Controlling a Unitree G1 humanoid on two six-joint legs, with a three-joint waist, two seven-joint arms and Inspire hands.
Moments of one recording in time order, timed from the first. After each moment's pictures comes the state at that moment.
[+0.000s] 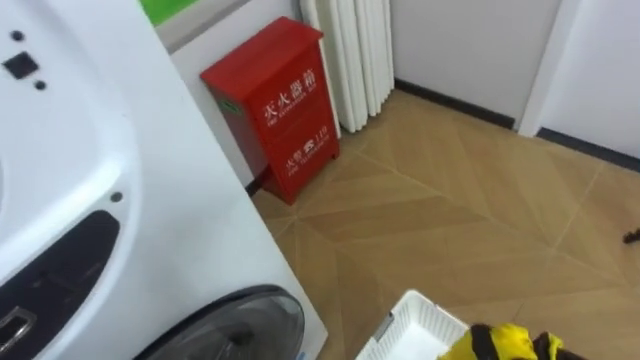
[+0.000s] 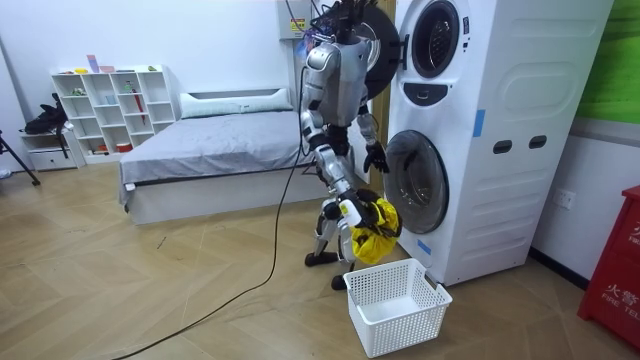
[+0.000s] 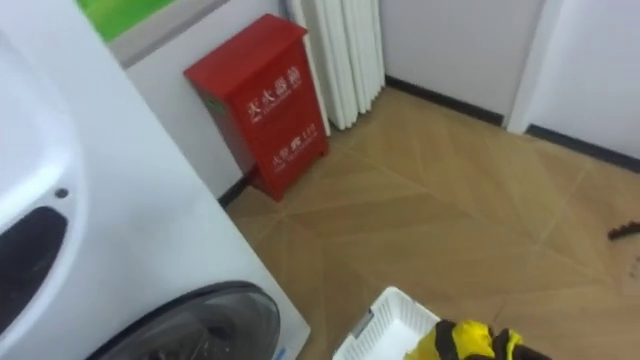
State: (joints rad) left arm 0.08 0.18 -0.17 1.14 -0.01 -0.03 0.12; right arm 0.09 -0.29 -0.22 0.64 0.44 -0.04 0.07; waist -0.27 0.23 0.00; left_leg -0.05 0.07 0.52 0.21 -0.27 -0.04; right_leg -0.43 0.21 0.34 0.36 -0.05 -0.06
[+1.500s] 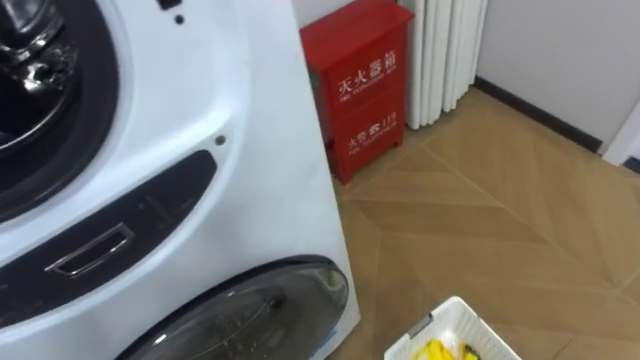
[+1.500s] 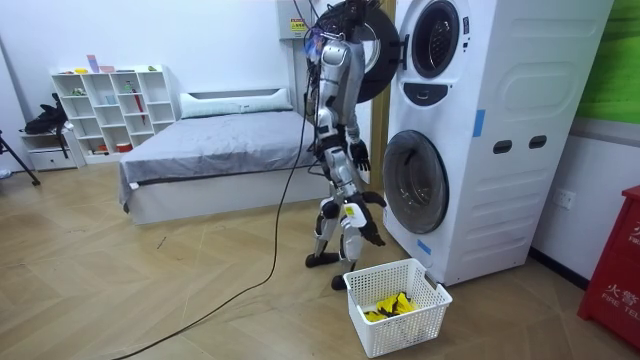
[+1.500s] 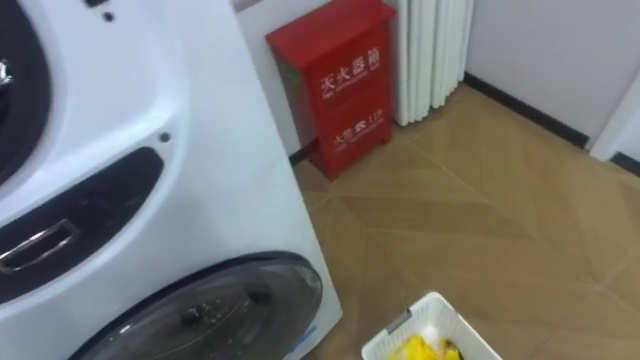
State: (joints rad) left arm 0.11 0.20 -0.17 1.16 -0.12 -0.07 0.10; right arm 0.05 -0.31 -0.21 1.01 0.62 -0.09 0.14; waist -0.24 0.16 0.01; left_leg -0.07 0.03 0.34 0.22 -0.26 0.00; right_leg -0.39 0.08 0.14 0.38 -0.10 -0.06
